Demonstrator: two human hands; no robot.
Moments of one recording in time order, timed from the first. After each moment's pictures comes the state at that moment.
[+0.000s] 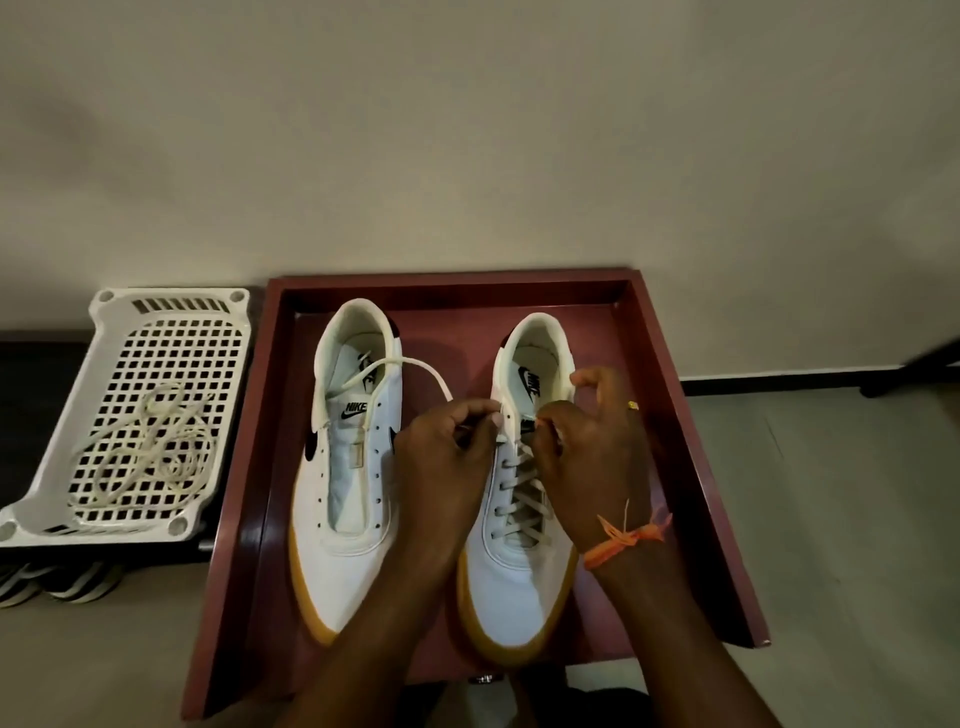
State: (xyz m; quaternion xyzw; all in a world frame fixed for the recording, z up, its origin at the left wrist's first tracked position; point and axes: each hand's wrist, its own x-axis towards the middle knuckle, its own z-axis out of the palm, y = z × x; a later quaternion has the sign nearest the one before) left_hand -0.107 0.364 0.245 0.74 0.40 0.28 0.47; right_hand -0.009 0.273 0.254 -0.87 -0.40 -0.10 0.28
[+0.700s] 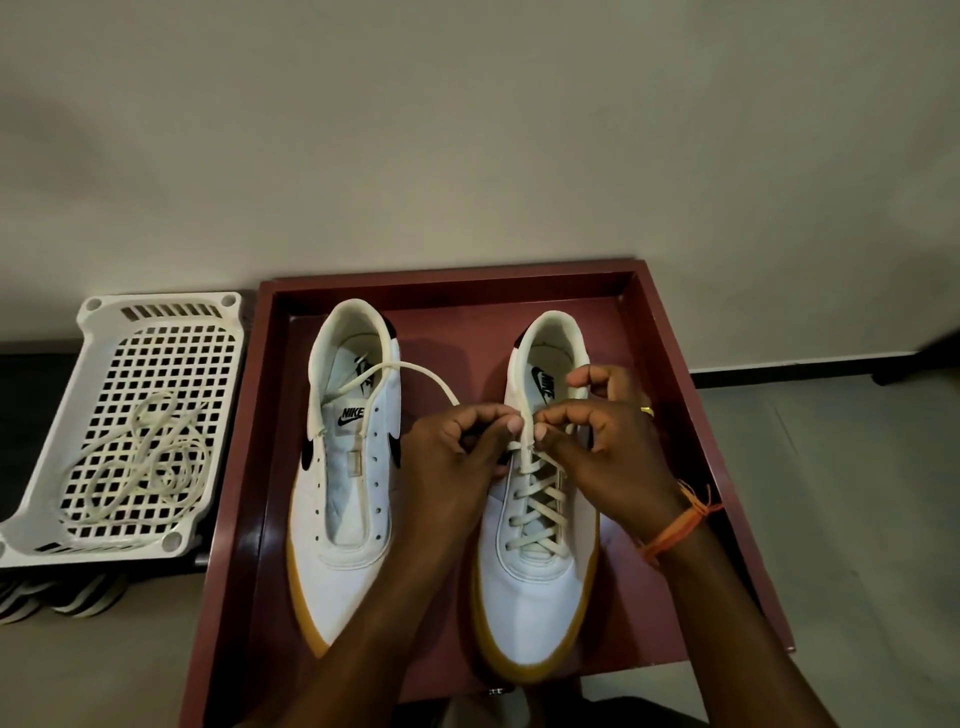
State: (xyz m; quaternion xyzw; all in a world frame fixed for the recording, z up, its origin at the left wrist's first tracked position) left_hand -0.105 0.367 0.242 0.66 0.35 0.26 0.62; right_hand 0.016 0.264 0.254 -0.81 -0.36 0.19 0.42
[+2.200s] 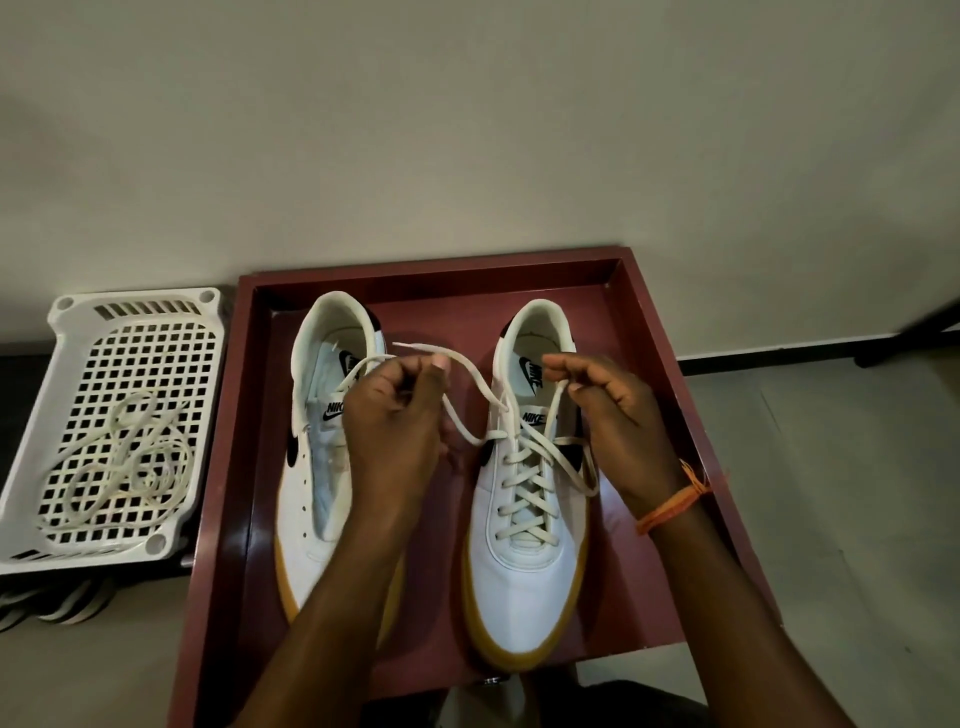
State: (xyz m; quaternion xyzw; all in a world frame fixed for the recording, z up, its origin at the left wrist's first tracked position) left_hand -0.104 0.388 0.266 0.61 0.45 0.31 0.57; right_hand 0.030 0.264 0.245 -0.73 -0.26 0.22 0.59
